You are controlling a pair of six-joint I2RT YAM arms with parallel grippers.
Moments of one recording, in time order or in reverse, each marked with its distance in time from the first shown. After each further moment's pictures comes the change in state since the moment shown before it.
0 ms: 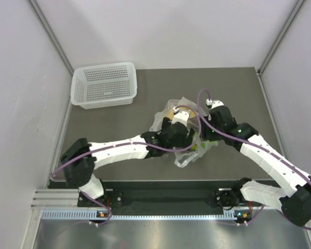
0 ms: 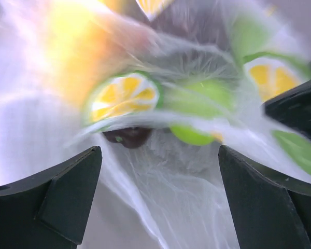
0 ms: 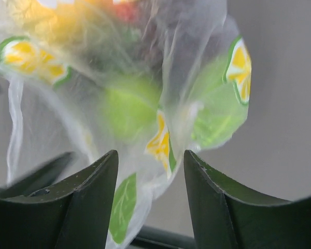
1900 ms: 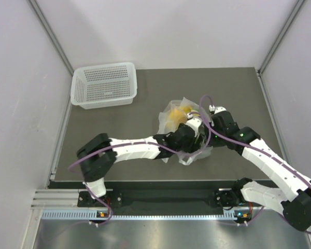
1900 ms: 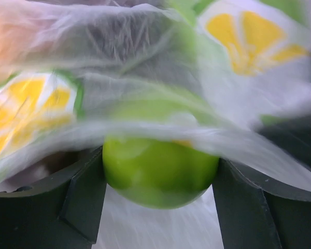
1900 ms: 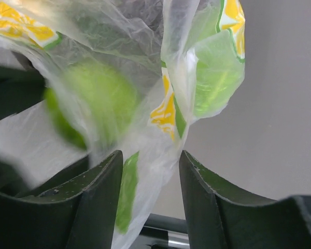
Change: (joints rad) left arm -0.002 0.197 0.014 0.236 0.222 0.066; right arm -0.019 -0.049 -0.070 -0.081 0.003 -0.004
